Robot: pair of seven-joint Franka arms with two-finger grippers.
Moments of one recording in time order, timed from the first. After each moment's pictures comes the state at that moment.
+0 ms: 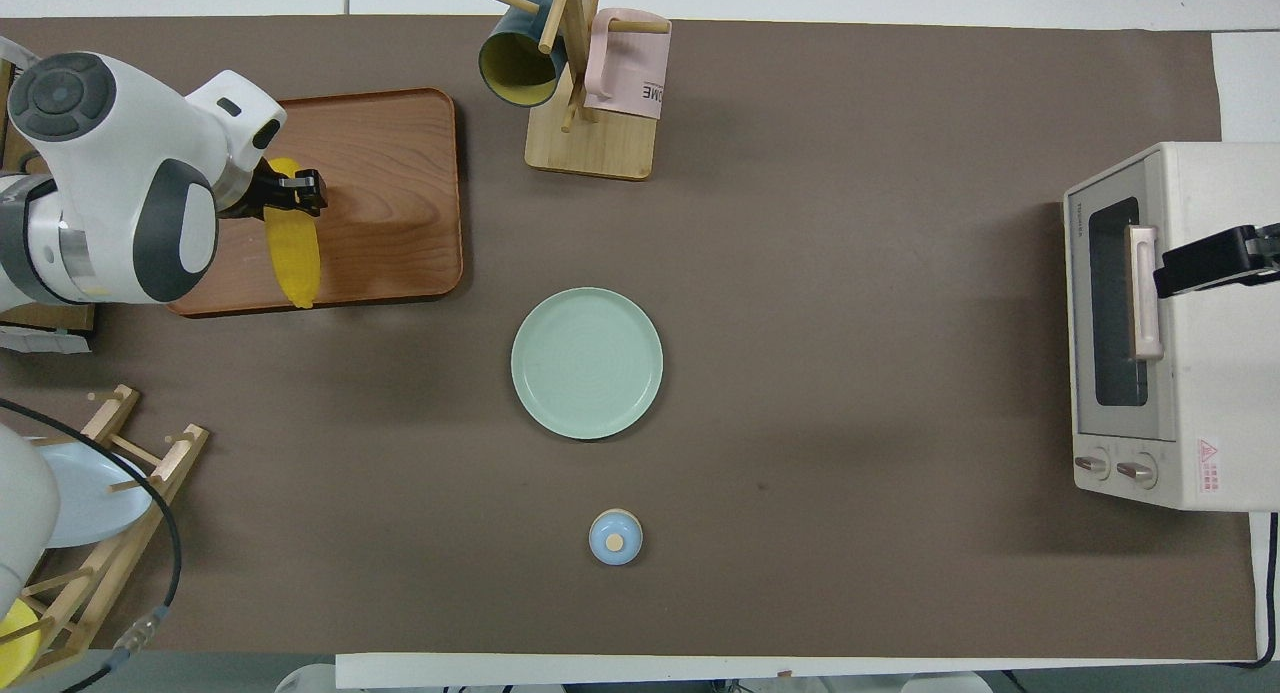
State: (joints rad) left arm -0.30 0.40 0.18 -1.77 -0.02 2.23 -0.12; right arm -0.13 -0.04 0.10 -1.56 -0.04 1.44 -0.12
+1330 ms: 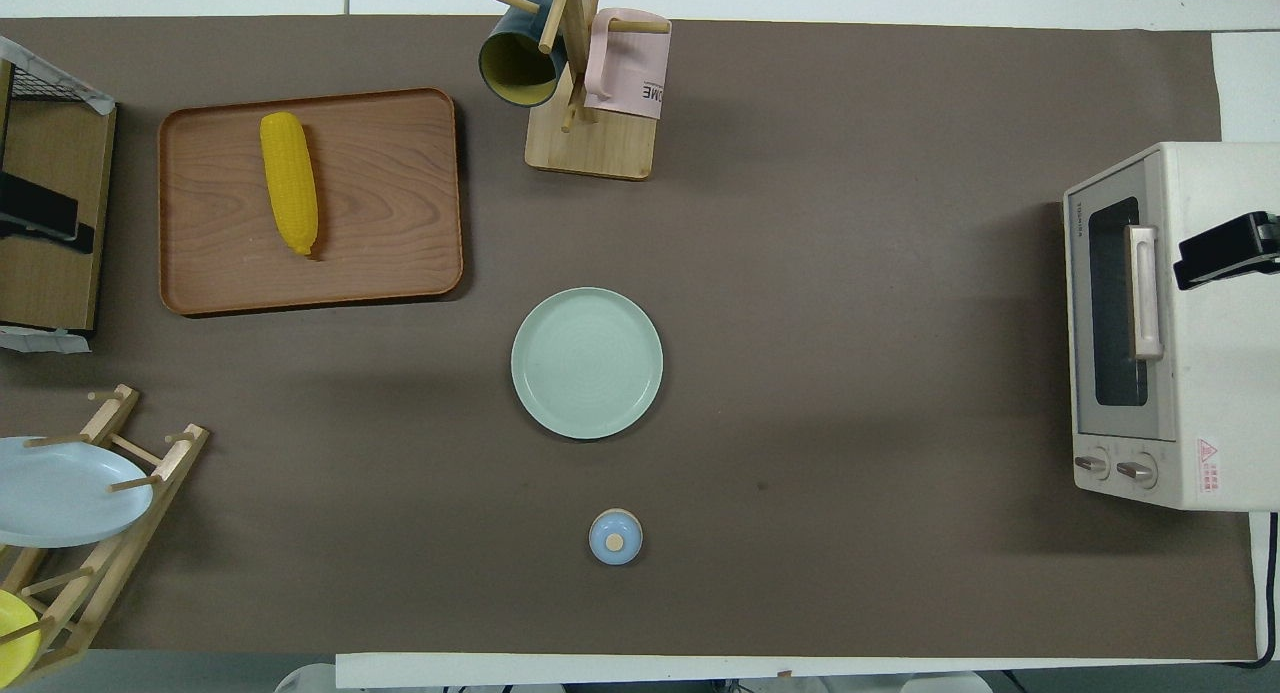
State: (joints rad) left arm -0.20 0.02 0.18 -1.51 -0.03 1.42 0.07; right arm -0.14 0.00 0.10 -1.52 -0.10 1.41 -0.12
